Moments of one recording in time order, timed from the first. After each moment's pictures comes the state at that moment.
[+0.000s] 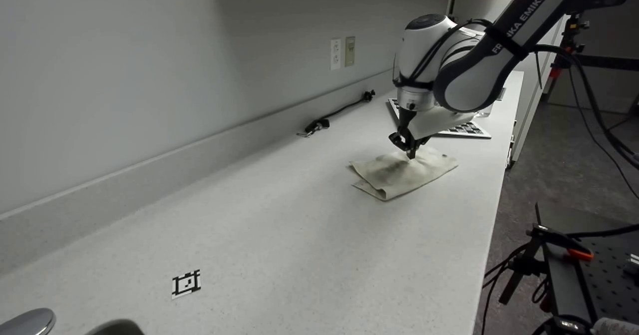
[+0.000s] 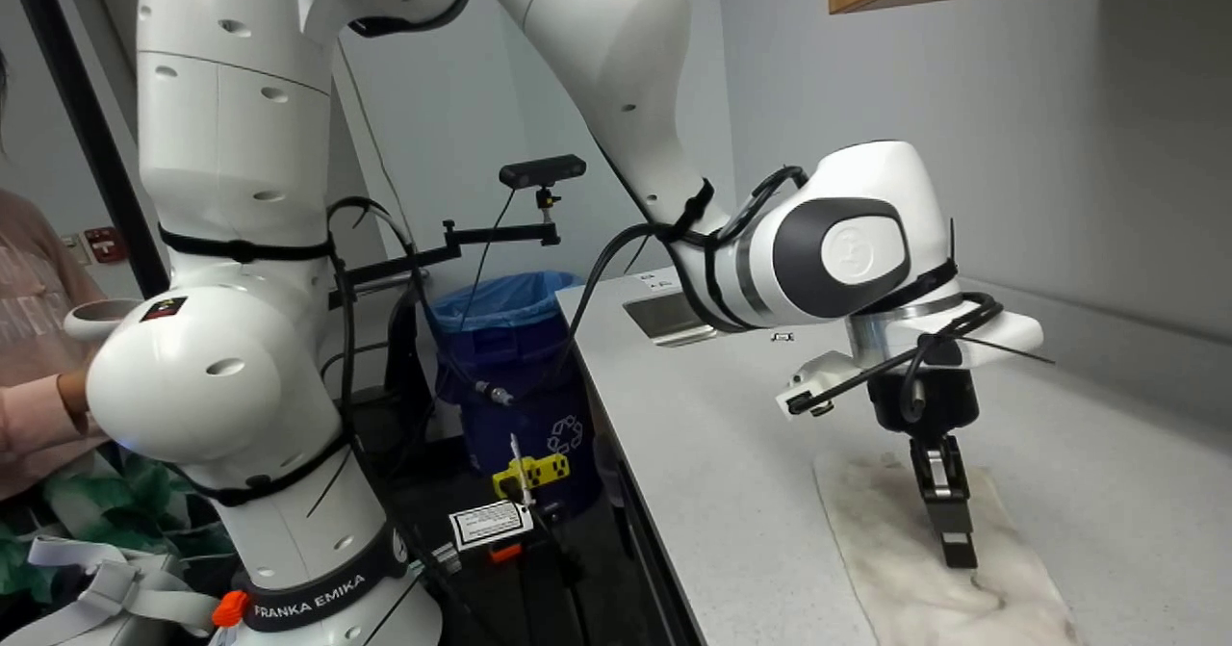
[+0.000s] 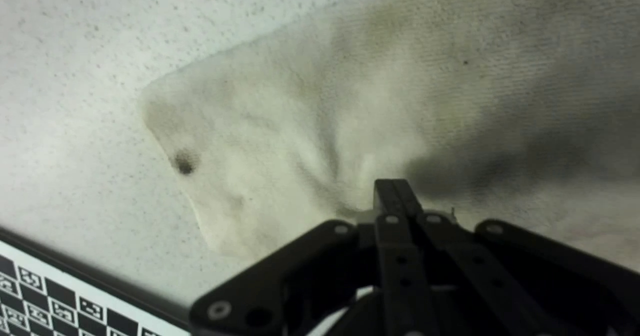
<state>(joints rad) 0.10 0.33 -0.38 -2.29 -0.42 2.66 0.85</state>
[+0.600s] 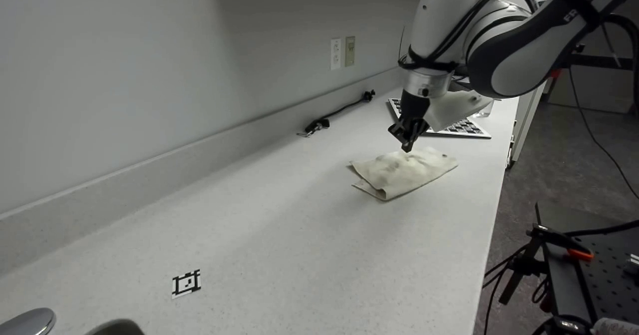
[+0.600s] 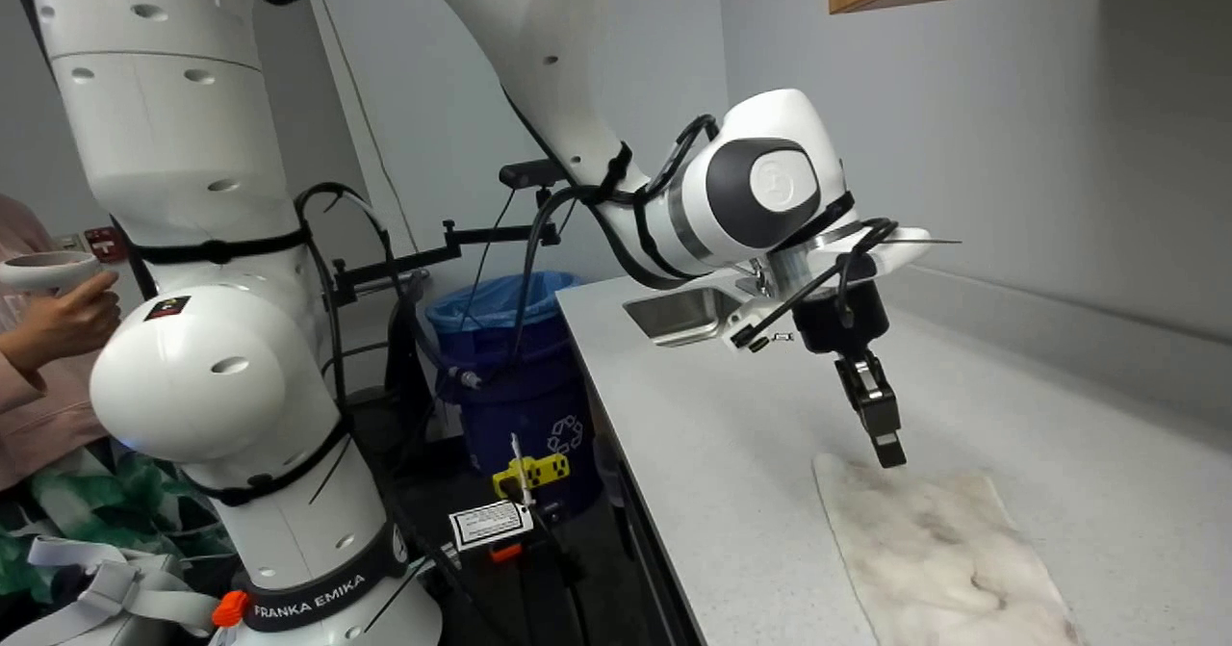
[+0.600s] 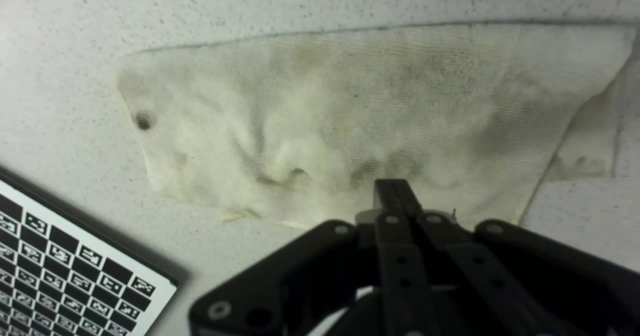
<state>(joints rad) 0.11 0.11 -0.28 -2.43 -0.59 2.67 0.85</state>
